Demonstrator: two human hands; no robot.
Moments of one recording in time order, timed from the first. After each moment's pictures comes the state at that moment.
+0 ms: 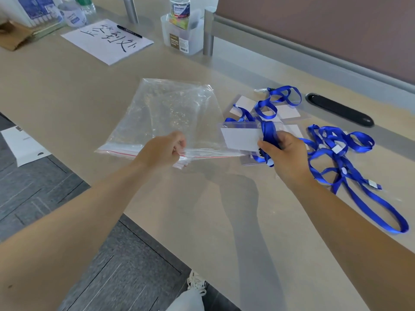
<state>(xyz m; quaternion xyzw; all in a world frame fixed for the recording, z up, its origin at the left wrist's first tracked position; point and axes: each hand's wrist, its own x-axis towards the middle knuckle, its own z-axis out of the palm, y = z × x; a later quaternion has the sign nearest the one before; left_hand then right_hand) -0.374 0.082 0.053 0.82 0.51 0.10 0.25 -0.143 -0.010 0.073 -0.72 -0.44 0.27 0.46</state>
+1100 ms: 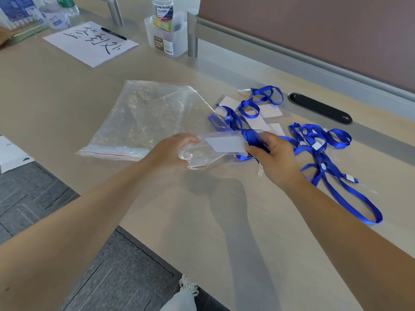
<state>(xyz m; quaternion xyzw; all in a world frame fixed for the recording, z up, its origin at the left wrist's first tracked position) -0.331 0.066 0.061 0.83 0.44 0.10 0.34 -0.131 -0.031 0.085 -0.70 -0.51 0.28 0.42</state>
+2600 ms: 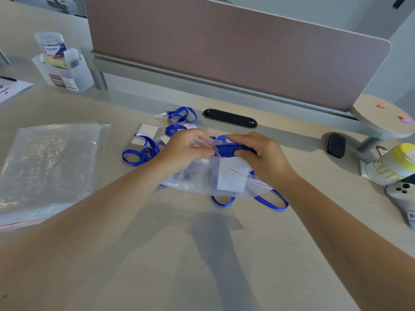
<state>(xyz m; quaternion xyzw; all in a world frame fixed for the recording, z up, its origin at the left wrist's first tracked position) -0.145 0.026 0.136 0.76 0.25 0.19 0.57 -0.020 -0.098 0.156 -0.76 -0.54 0.12 0.34</state>
